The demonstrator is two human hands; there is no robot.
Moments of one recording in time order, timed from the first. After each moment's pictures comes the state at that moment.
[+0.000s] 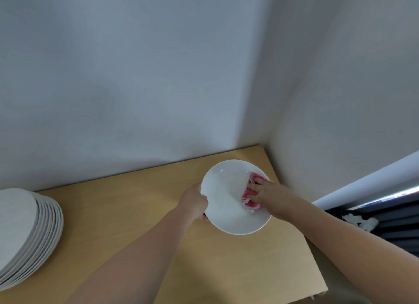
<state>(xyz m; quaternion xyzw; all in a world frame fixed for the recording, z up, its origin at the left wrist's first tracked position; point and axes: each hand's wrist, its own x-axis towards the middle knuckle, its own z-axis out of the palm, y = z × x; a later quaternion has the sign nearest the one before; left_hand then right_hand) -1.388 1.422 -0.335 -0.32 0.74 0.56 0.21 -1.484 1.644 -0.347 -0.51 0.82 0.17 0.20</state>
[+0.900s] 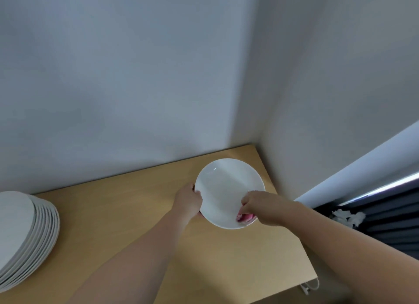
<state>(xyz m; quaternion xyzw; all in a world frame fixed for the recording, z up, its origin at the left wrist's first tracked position) -1.381 1.420 -0.347 -0.35 0.76 0.52 0.15 -1.447 1.642 -0.321 -0.49 0.82 0.02 0.30</state>
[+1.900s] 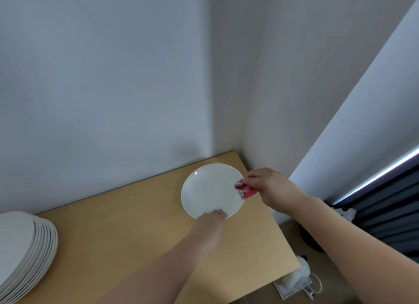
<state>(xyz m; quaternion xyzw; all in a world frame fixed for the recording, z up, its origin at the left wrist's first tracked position) -1.345 1.502 -0.339 0.08 0.97 0.07 0.21 -1.437 1.695 -0.250 -0.38 0.90 -0.19 0.05</state>
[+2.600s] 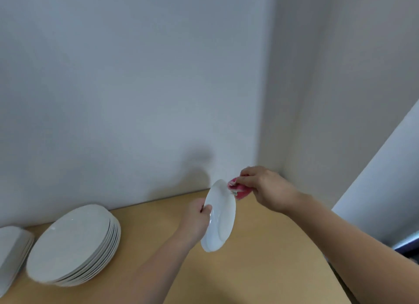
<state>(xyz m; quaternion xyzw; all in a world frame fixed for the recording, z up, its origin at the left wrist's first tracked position) -1.299 1.391 -0.227 -0.24 0.84 0.50 0.00 -1.421 1.579 -0.183 -0.48 0.84 -0.25 0.01</state>
